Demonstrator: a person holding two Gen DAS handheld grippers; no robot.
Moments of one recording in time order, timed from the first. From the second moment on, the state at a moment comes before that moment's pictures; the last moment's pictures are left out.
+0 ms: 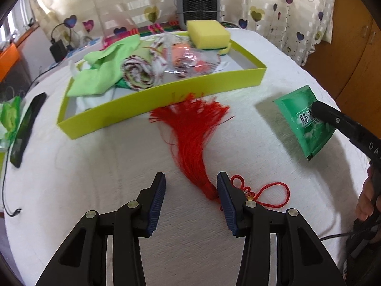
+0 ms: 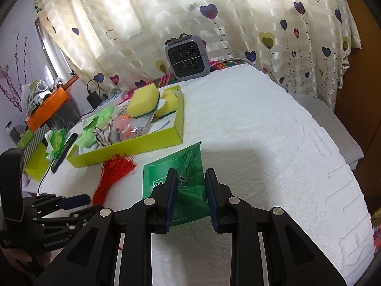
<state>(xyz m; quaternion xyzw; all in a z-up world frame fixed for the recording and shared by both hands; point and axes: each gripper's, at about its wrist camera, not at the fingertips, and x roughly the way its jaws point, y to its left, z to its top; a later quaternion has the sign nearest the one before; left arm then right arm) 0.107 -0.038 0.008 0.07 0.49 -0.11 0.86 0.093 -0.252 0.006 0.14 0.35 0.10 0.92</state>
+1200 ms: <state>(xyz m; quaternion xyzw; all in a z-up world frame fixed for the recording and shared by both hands) 0.103 -0.018 0.006 0.03 0.47 -0.09 0.88 0.095 -0.250 0.002 0.14 0.35 0.11 0.92</state>
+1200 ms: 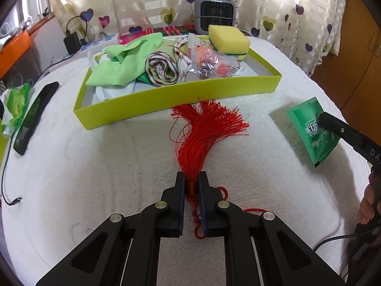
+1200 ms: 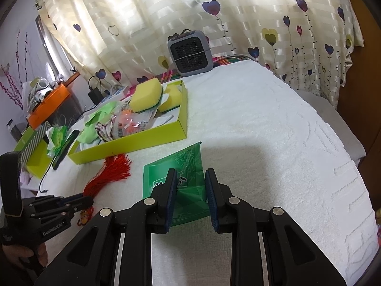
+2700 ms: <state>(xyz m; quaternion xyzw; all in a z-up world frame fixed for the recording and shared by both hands) 0.086 0.026 0.066 -0.02 0.38 -0.12 0.92 0.080 -0.201 0.040 0.12 0.32 0.14 0.93</state>
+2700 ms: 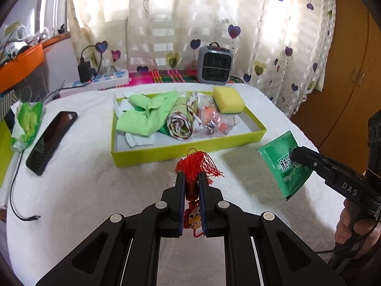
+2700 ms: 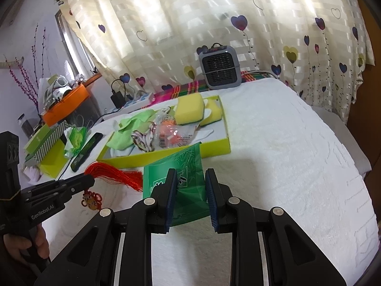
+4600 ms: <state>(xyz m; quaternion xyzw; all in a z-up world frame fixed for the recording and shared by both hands) 0.189 0.068 0.120 -0.02 0.32 -0.08 0.95 0.169 -0.172 0.080 0.10 0.30 0.16 0.94</state>
